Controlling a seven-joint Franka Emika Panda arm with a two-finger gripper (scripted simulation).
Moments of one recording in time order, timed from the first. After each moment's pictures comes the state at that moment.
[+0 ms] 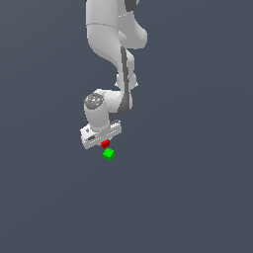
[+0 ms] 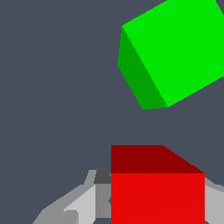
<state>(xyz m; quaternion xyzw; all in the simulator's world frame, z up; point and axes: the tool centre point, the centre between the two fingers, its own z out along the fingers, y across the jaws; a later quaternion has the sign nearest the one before) -0.056 -0.117 0.020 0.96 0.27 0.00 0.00</state>
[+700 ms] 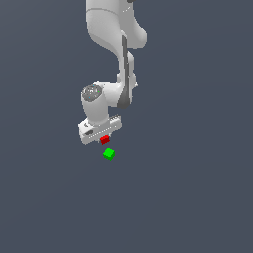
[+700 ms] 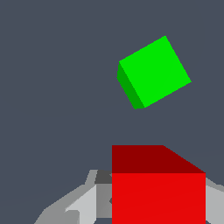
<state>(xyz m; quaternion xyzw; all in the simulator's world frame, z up) -0.058 -0.117 0.057 0.96 0.27 0.00 0.00</state>
